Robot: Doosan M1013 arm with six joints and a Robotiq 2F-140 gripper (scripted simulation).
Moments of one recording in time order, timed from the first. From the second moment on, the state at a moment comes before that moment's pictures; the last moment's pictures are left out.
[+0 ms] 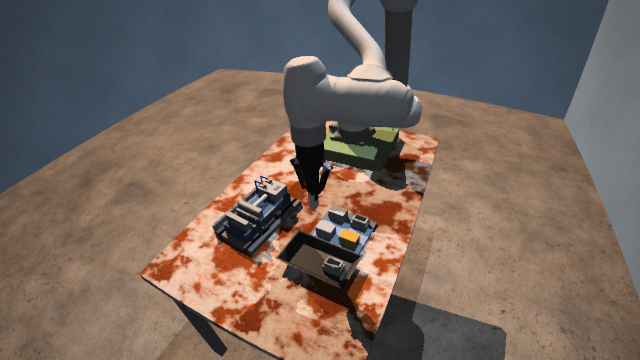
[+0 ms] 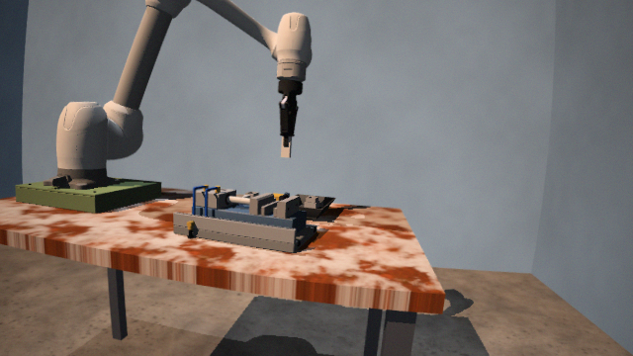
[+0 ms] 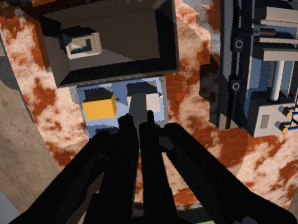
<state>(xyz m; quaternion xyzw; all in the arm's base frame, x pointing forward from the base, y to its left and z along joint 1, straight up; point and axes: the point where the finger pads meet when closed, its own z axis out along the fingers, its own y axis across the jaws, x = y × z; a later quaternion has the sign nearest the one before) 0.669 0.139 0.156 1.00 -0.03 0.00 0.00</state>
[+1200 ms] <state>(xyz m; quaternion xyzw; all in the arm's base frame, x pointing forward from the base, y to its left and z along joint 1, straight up) 0.640 -0.097 0.158 1.00 -0.04 0.00 0.00</state>
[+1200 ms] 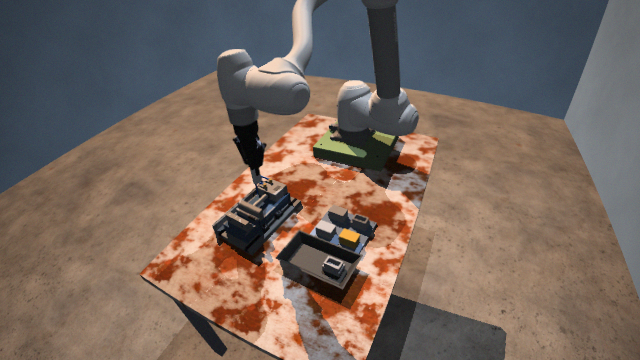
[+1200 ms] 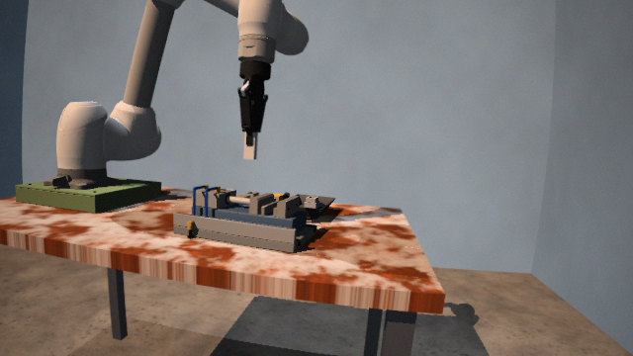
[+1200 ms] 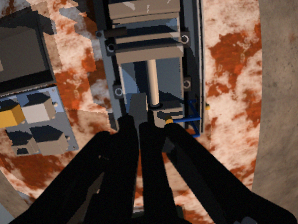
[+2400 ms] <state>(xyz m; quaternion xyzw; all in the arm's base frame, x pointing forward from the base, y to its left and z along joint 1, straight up) 0.638 -0.097 0.158 1.00 -0.08 0.00 0.00</state>
